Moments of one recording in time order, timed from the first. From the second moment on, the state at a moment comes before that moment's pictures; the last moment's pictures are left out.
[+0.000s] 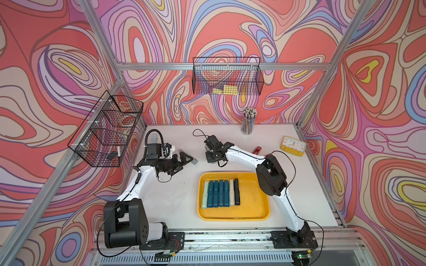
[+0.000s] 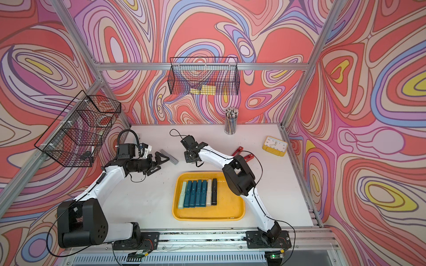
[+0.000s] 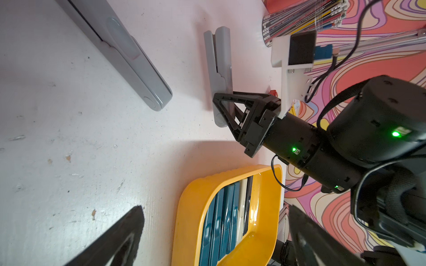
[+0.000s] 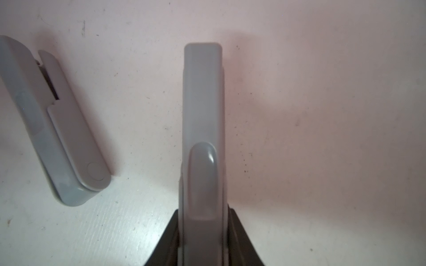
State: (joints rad) left arm 0.09 1.36 0.90 -0.51 0.78 -0.48; right arm 0.74 2.33 1.95 -0.62 0.13 0.37
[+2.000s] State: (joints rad) left arm -0.27 1.15 0.81 -0.38 0.71 -0.64; right arm 0.77 1.57 1.28 -0.62 0.26 0.54
